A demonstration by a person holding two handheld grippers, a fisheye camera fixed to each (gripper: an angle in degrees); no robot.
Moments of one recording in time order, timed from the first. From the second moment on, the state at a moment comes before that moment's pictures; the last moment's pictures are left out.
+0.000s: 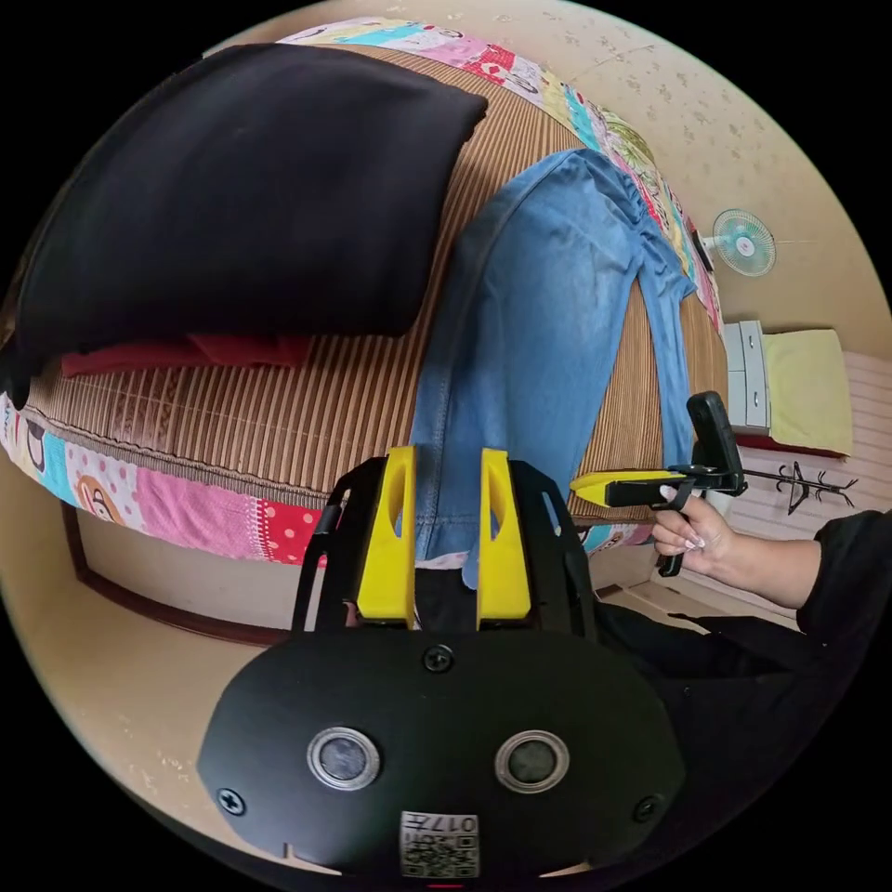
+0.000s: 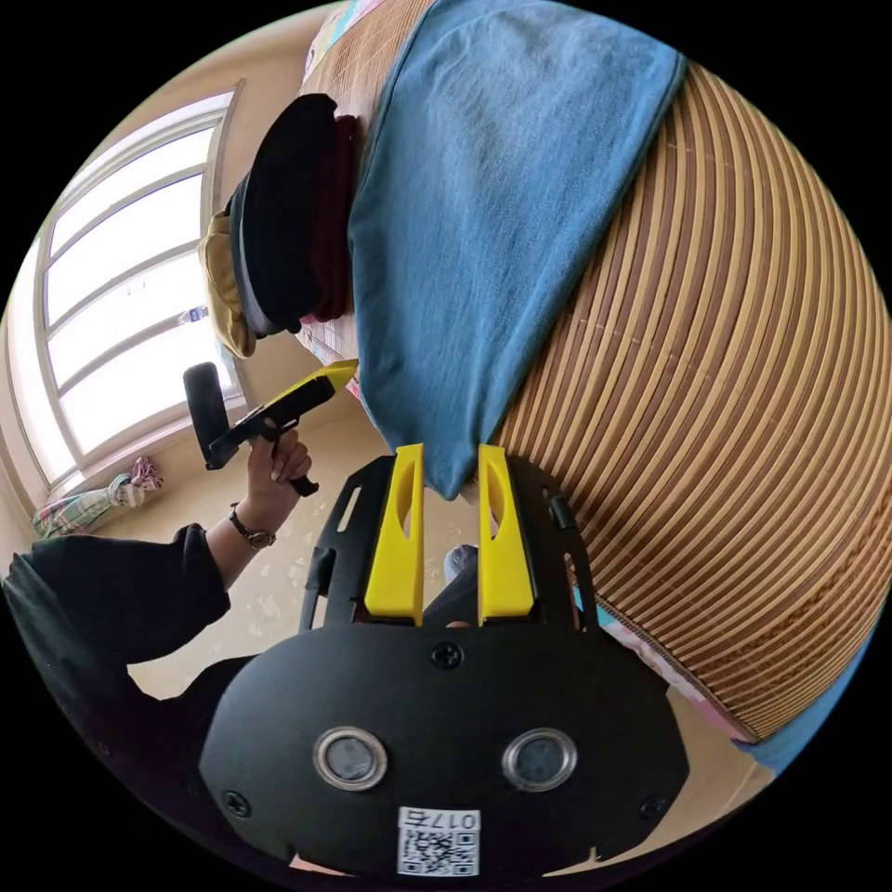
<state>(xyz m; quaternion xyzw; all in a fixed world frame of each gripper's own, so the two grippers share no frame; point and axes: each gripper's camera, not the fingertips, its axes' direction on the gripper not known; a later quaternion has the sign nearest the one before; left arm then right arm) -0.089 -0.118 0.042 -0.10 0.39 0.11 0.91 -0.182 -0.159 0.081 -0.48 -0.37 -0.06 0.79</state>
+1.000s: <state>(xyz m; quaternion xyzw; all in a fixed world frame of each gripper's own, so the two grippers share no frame) -0.227 -0.050 0.183 -0.26 0.36 0.21 0.87 -0.191 -0.013 0.022 -0.55 -0.35 -0.16 0.75</state>
